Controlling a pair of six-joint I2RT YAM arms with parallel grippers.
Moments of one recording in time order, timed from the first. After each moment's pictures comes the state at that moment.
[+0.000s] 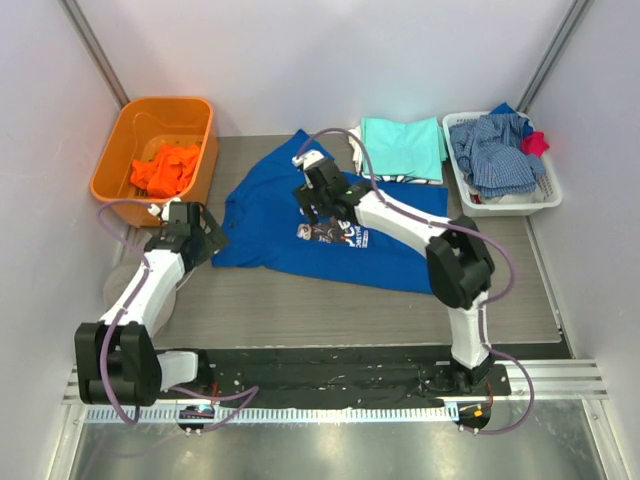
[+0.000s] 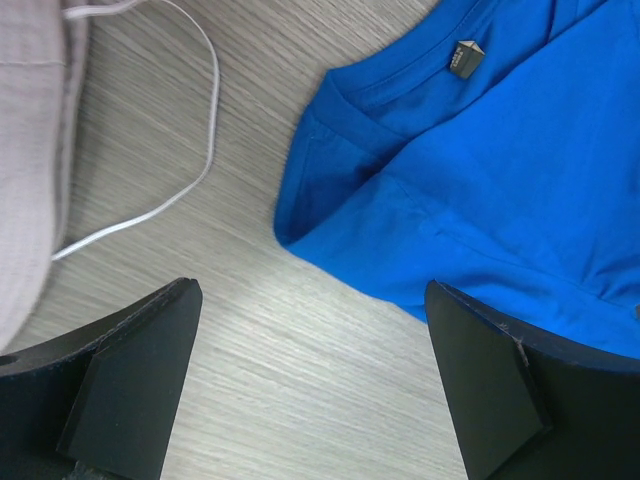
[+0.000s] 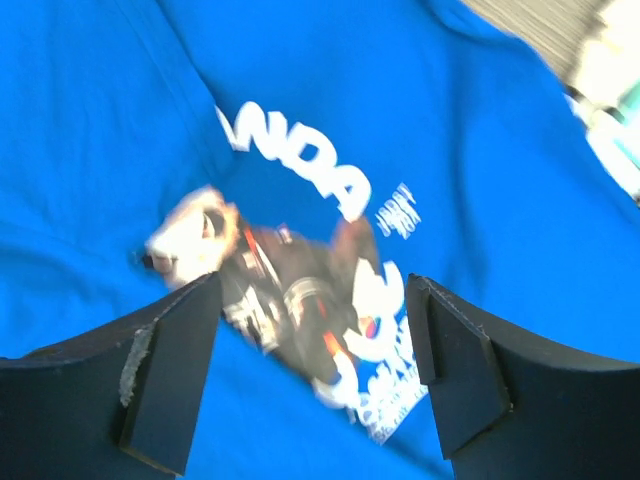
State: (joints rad) left arm -0.03 1.23 0.82 -0.52 -0.21 -0.61; right arm 0.72 2.03 1.66 -0.39 0.27 0.00
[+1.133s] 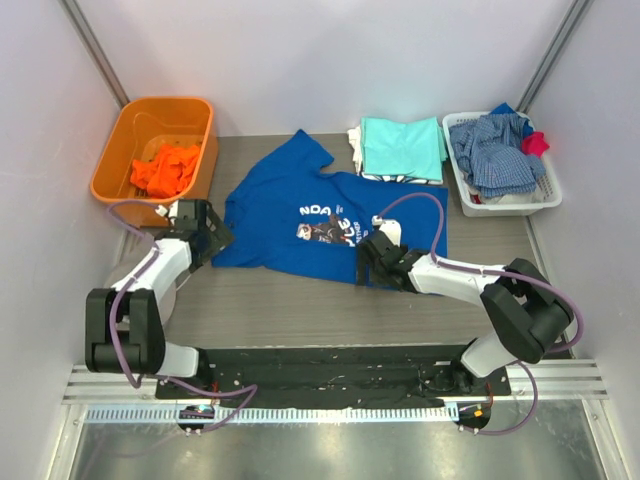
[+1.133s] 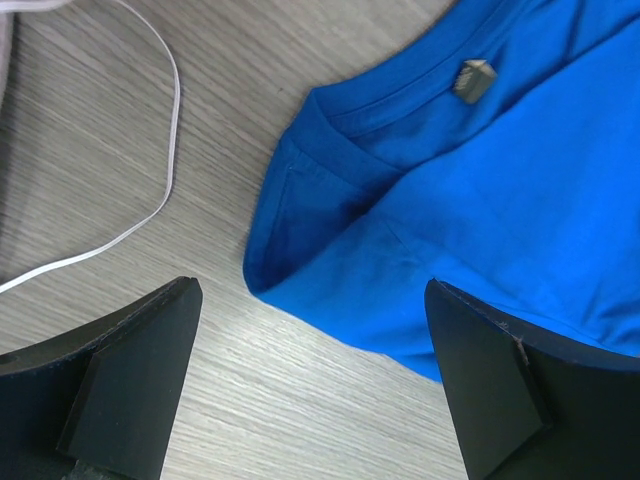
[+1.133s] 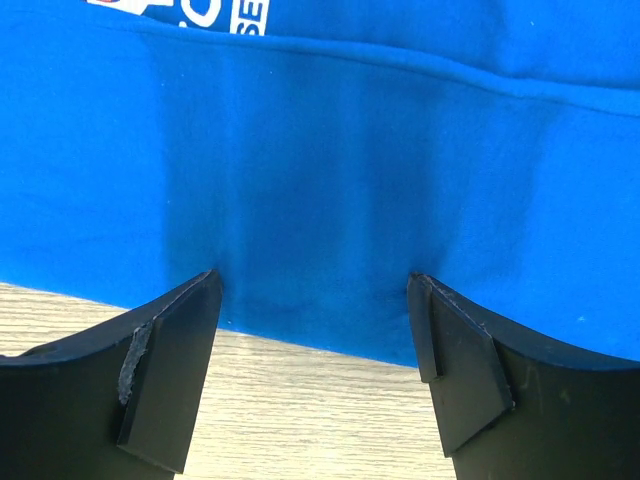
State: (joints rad) left arm -0.03 1.38 0.82 -0.40 -0.18 -0.68; right arm 0.72 1.51 0.75 -0.26 0.35 0.61
